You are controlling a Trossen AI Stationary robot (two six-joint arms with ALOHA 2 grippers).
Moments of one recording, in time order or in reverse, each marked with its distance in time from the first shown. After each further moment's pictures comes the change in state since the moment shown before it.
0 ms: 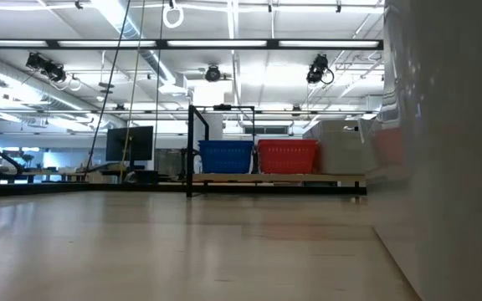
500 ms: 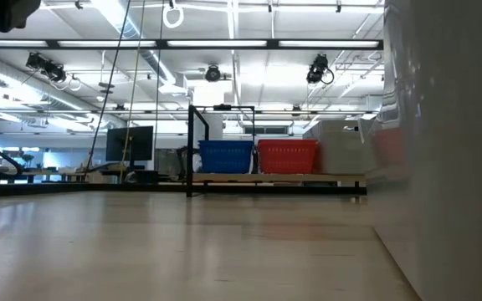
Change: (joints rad) left arm -0.008 0.001 -0.335 0.370 0.064 -0.097; right arm 0.001 0.000 0.000 0.003 -0.009 0.002
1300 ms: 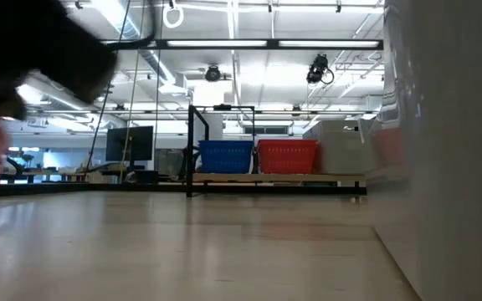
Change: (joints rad) left arm 0.143 0.108 -0.048 0.103 0.009 0.348; right arm -0.002 0.000 0.000 -0.006 0.069 -0.014
